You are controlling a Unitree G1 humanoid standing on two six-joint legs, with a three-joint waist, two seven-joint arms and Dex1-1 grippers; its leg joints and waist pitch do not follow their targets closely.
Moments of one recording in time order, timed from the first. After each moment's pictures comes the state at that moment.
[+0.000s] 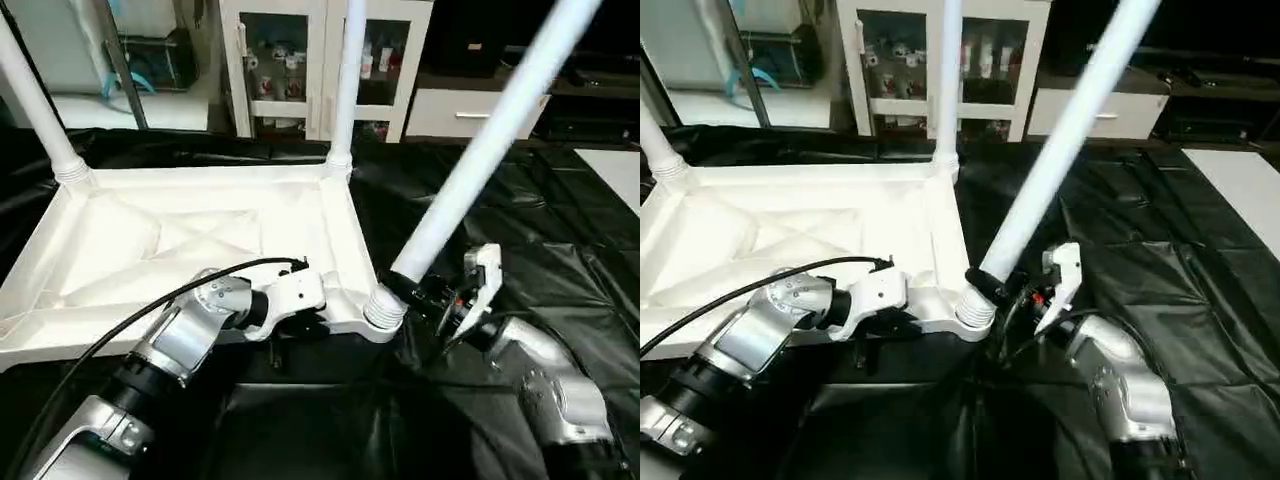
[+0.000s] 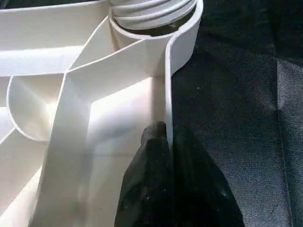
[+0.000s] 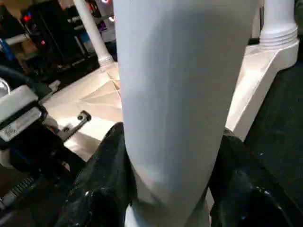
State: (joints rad) left arm -0.51 0.39 -0.43 0.30 0.12 0.25 -1.10; right arm -0.18 -0.25 -0.04 0.17 0.46 0.27 0.83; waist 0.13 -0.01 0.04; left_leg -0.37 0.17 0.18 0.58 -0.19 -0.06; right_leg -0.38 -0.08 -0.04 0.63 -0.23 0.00
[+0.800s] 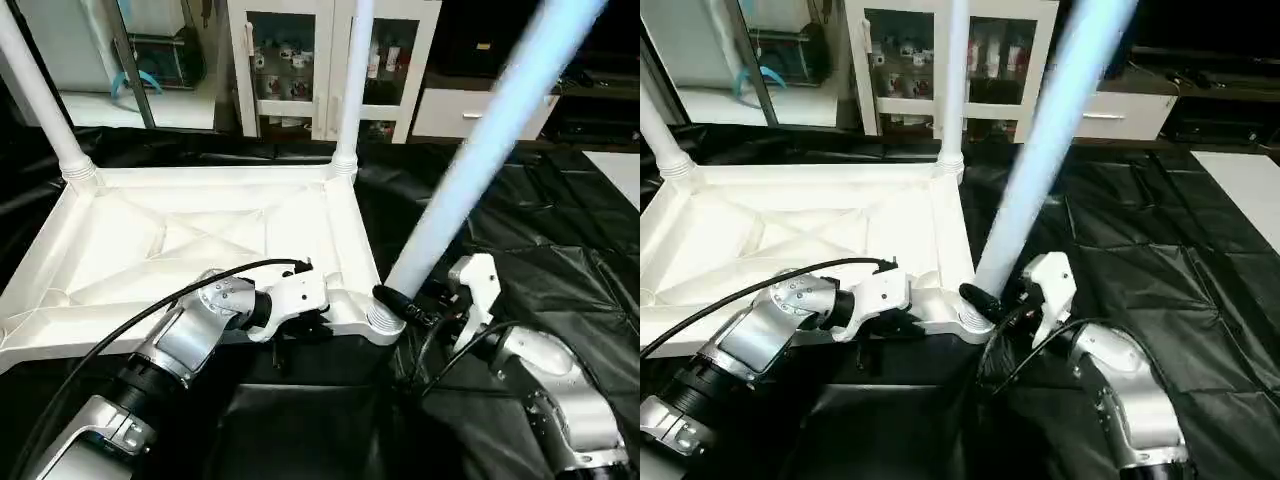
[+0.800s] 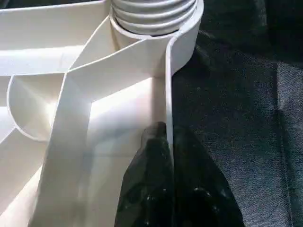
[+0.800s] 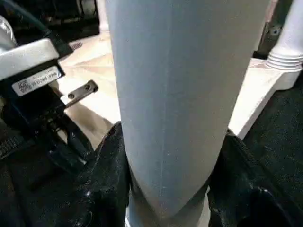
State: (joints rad) left arm -0.51 0.39 -0.44 0.30 0.12 0.25 -1.10; right arm -0.12 -0.33 0.08 -0.01 0.30 0.22 0.77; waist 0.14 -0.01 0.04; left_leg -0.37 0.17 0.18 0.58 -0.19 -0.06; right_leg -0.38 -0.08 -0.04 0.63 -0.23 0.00
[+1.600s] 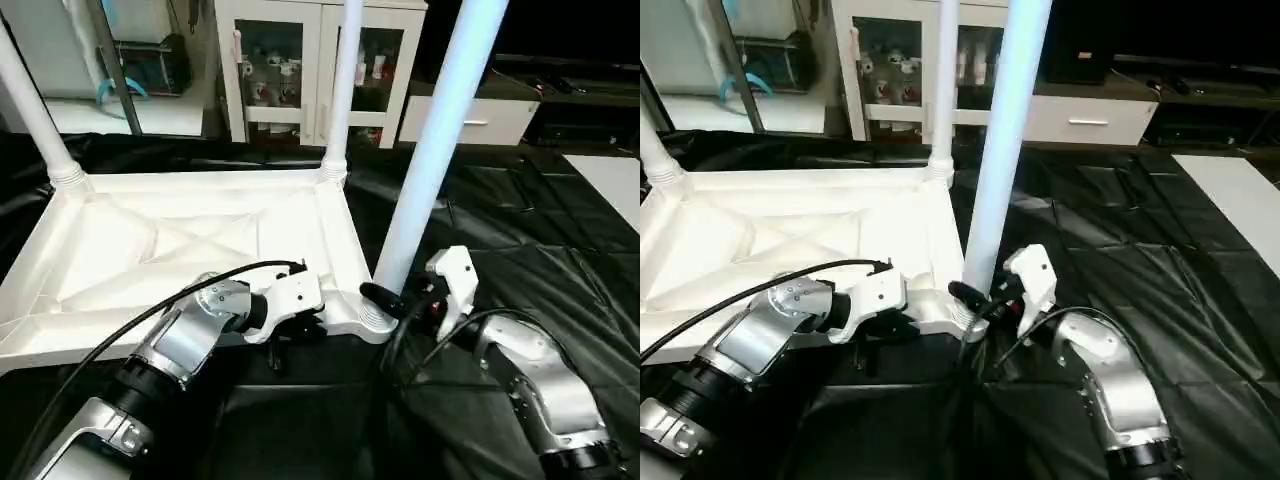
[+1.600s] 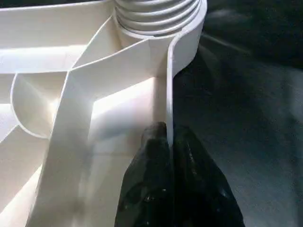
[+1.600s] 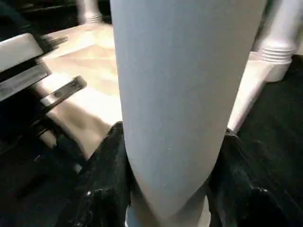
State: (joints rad) left arm -0.51 0.35 -0.41 0.35 0.13 0.30 -1.01; right arm -0.22 -0.25 0.11 0.13 0.24 0.23 0.62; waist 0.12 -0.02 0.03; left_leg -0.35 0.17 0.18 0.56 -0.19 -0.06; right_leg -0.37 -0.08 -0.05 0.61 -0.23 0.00
